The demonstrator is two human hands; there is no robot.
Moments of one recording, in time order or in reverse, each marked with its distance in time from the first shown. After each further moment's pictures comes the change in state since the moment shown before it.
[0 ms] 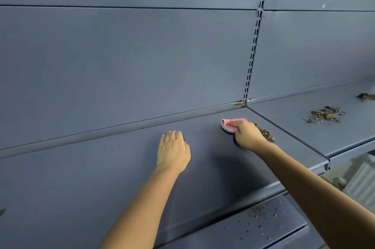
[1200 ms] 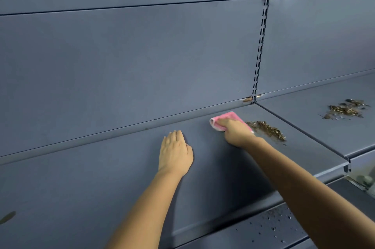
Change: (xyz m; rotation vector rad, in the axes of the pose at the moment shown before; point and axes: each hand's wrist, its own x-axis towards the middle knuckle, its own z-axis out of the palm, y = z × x) left_hand 0.001 0.002 -0.001 0.015 -0.011 -0.073; right_hand 0.048 0.002 0.032 -0.117 -0.183 -0.120
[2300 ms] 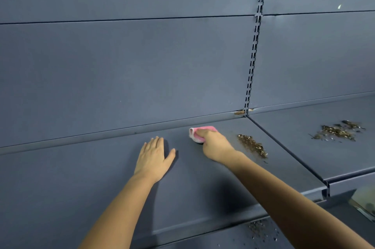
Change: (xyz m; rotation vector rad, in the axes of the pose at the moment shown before) left_hand -0.002 0.005 -0.004 0.004 -0.068 -0.107; right_hand -0.008 -0.006 -0.007 0.011 -0.009 -0.256
